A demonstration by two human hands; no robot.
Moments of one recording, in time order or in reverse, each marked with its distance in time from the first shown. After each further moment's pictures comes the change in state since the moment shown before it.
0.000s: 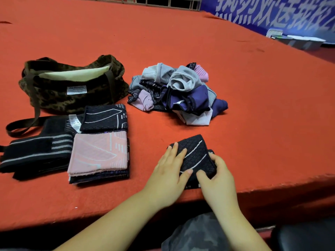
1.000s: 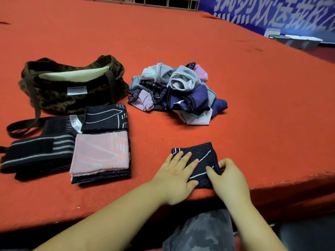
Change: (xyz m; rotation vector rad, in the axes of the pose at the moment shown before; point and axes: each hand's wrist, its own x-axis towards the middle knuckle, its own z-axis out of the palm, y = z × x) left_hand 0.011 0.013 -0.004 0.472 -0.383 0.115; right_hand 0.023 0.018 -0.015 -0.382 0.020 0.121
